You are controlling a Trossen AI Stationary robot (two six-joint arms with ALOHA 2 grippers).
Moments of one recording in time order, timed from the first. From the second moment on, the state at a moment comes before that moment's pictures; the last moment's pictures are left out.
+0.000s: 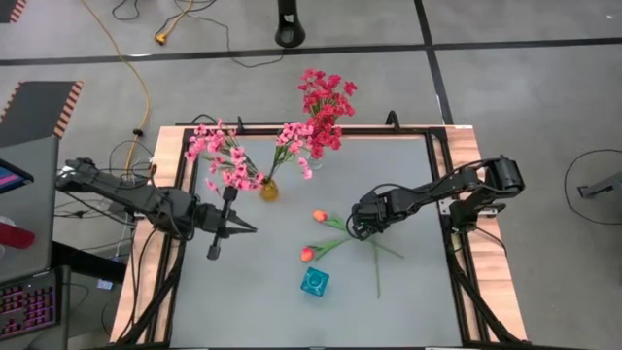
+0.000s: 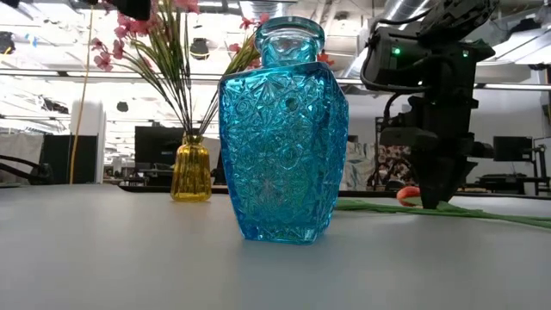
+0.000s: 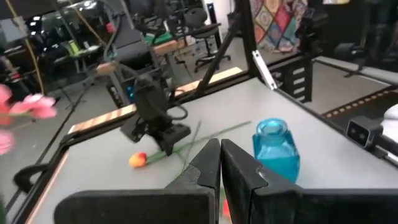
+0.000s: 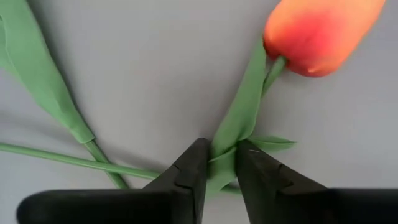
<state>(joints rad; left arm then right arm) -0.30 0.69 0.51 0.03 -0.12 0.24 0.07 1.62 0.81 -0.65 0.11 1.07</state>
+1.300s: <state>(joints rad) -0.29 0.26 0.20 -0.03 -0.11 0.18 0.07 1.18 0.81 -0.42 0.13 0.97</state>
